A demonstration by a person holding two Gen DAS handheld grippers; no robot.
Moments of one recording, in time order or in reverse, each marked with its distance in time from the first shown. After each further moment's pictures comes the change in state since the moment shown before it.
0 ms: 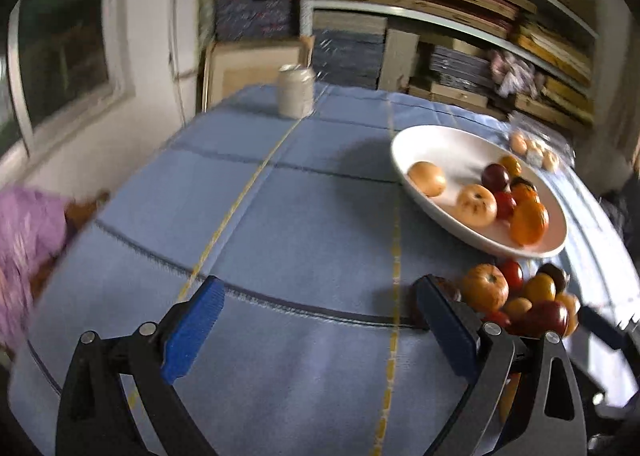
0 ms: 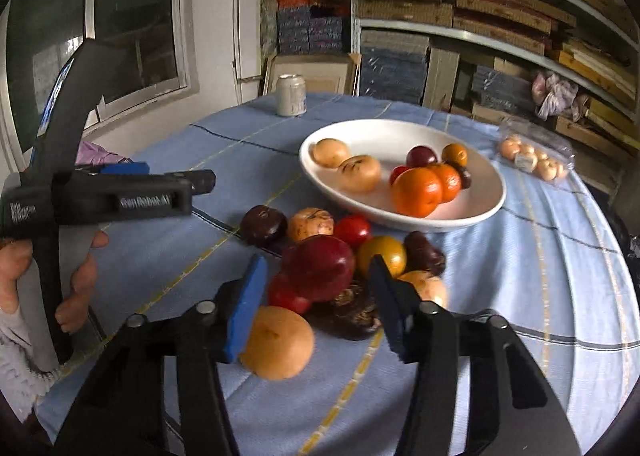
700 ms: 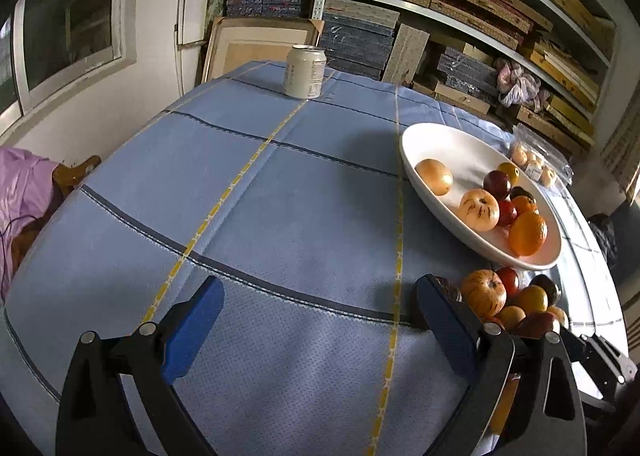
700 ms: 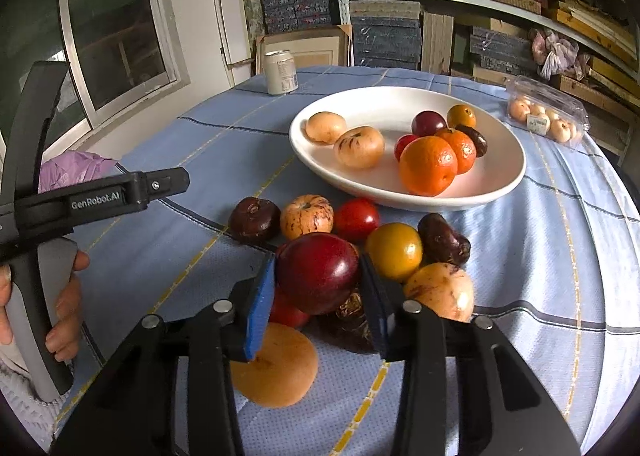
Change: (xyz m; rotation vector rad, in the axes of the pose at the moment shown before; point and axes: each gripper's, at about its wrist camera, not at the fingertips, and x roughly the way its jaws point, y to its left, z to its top) left arm 0.002 0.011 0.000 -0.060 0.041 -0.041; right arm 0.028 -0.016 0.007 0.083 0.078 0.020
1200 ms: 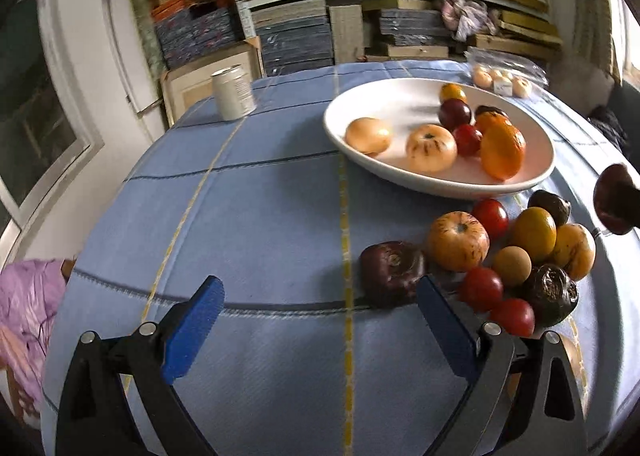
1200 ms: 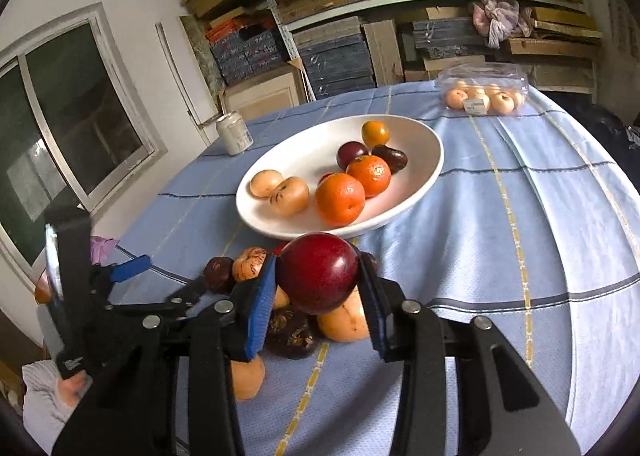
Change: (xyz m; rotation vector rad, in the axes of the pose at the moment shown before) left arm 0.022 -0.070 -0.022 0.374 -0.019 0.080; right arm -0.053 -0.066 0.003 0.246 -0.130 0.013
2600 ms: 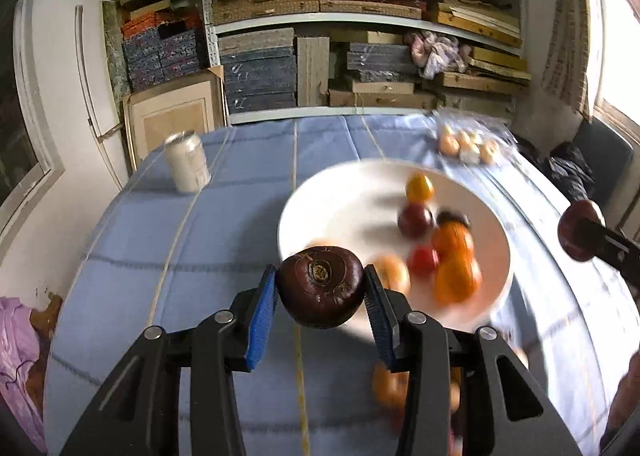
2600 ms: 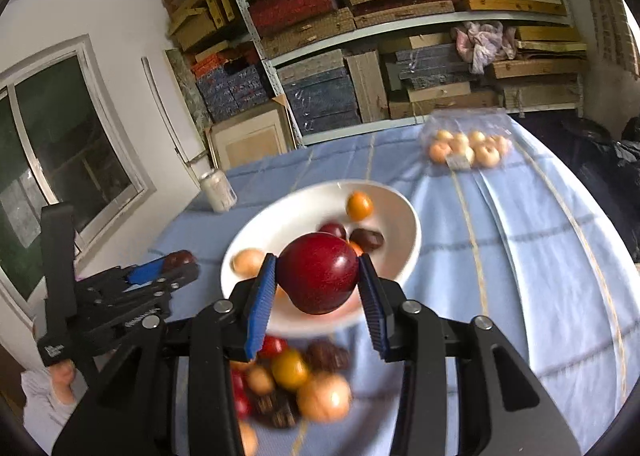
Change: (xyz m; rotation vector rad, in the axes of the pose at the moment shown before) left arm 0.001 -0.004 0.107 -0.029 -0.081 -0.167; right arm 0.005 -0.015 0.085 0.049 -0.080 -0.034
